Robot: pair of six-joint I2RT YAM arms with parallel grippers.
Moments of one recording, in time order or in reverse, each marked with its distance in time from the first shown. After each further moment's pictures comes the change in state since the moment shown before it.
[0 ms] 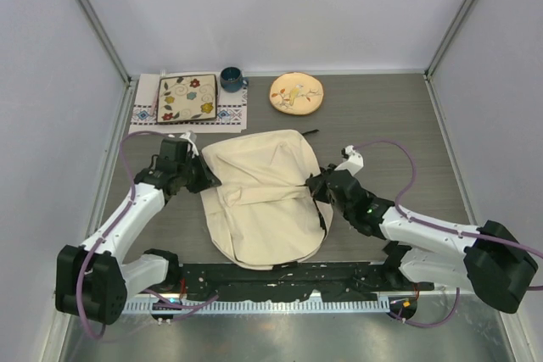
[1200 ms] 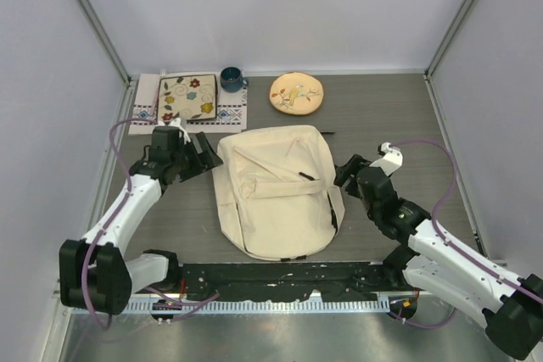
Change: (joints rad) left arm 0.070 0.092 0.081 0.079 -0.008 0.058; right arm -0.164 -0.326 0.018 -0.359 0.144 -0.150
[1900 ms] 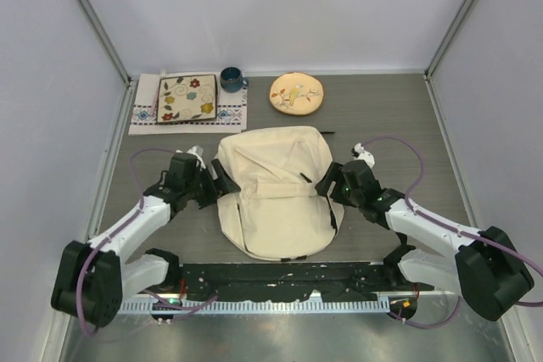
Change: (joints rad) left arm -0.127 -0.164 -0.293 0.132 0.056 -0.214; right arm -0.076 0.303 -0.002 0.113 -0.388 0.014
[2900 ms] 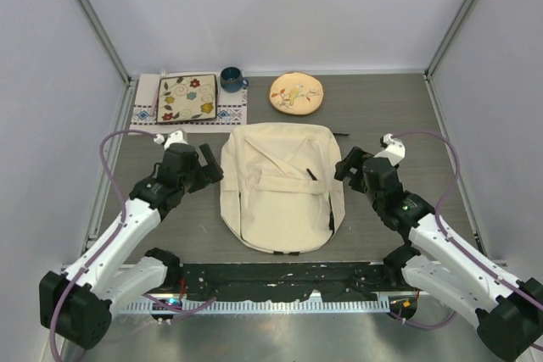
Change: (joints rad) left arm -0.120 -0.057 0.226 -0.241 -0.440 0.076; right arm -0.029 -0.269 0.082 -0.152 0.208 -0.068
